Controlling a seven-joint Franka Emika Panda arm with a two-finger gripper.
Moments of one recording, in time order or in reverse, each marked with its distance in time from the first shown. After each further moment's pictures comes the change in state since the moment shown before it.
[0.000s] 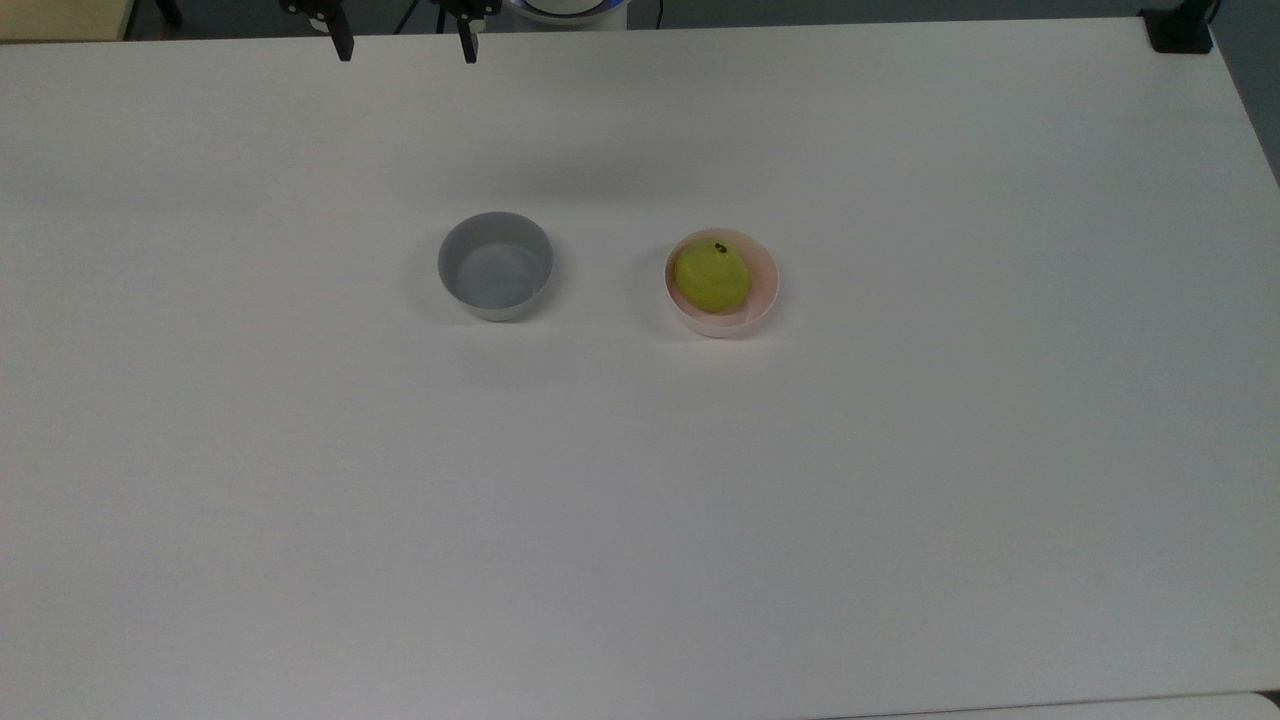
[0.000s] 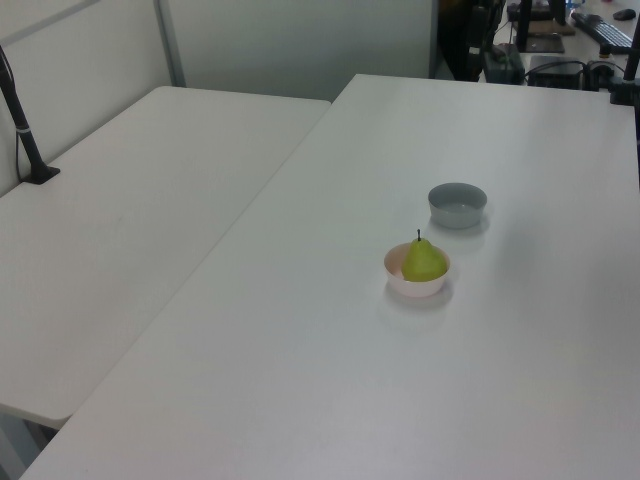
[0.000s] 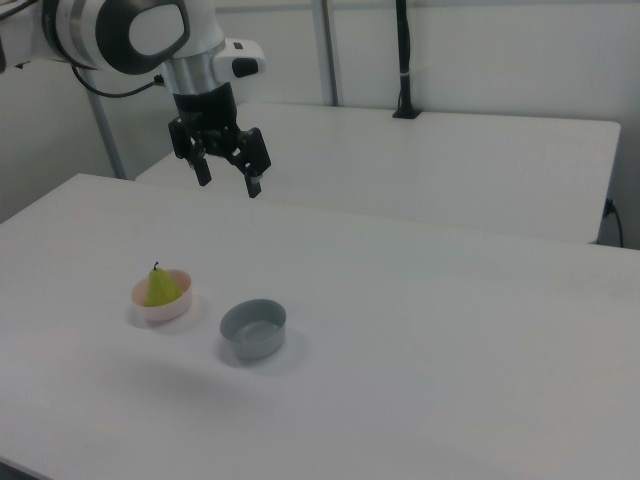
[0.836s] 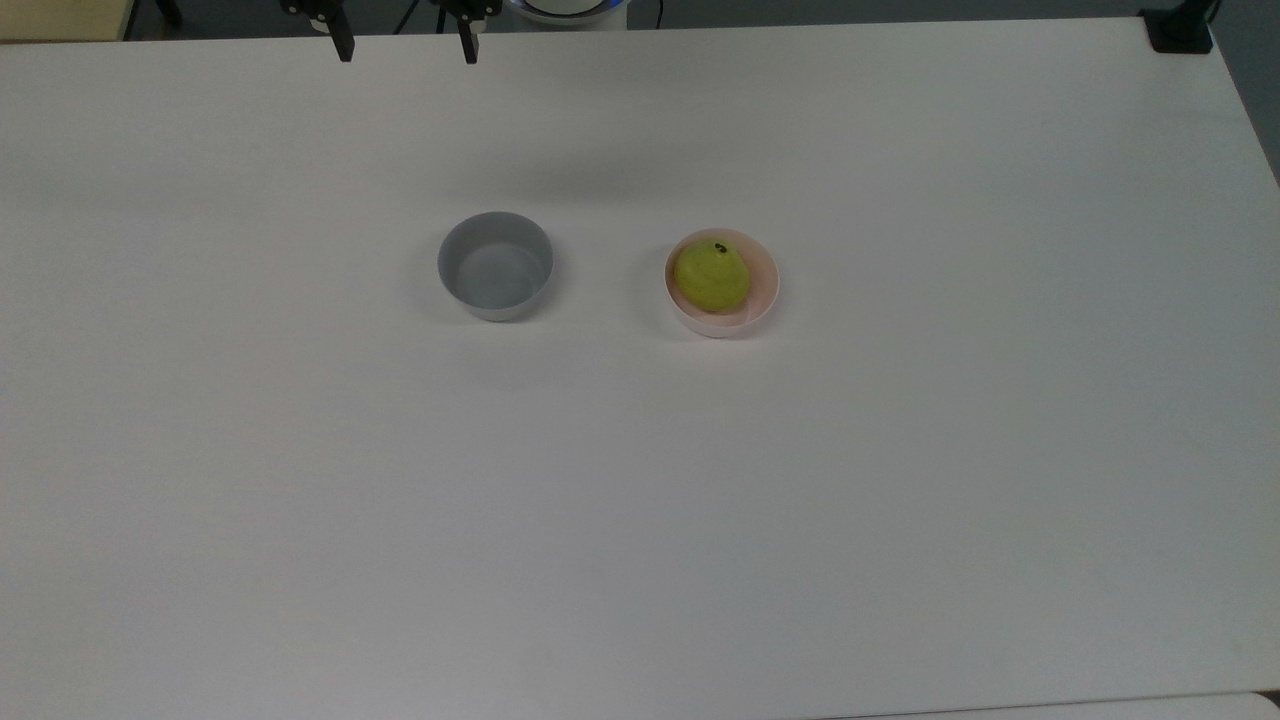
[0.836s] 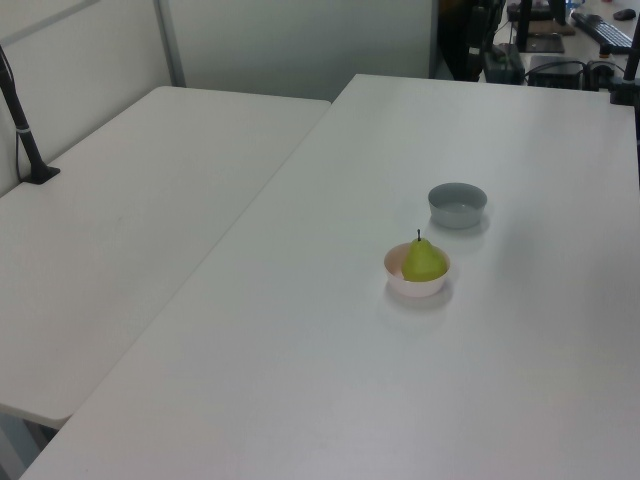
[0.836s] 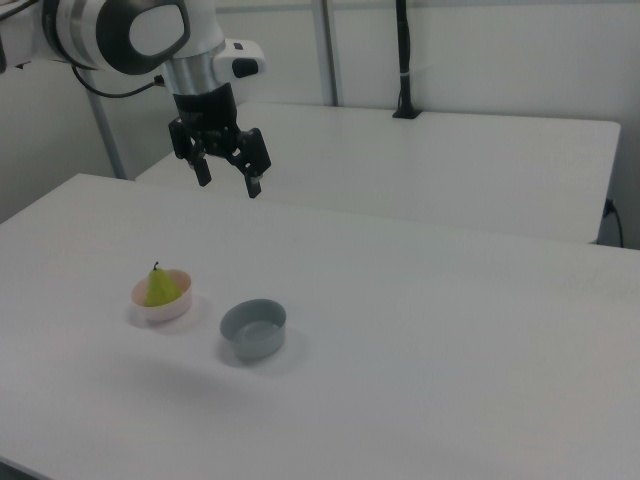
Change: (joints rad) arm 0.000 0.001 0.001 0.000 0.000 0.000 0.000
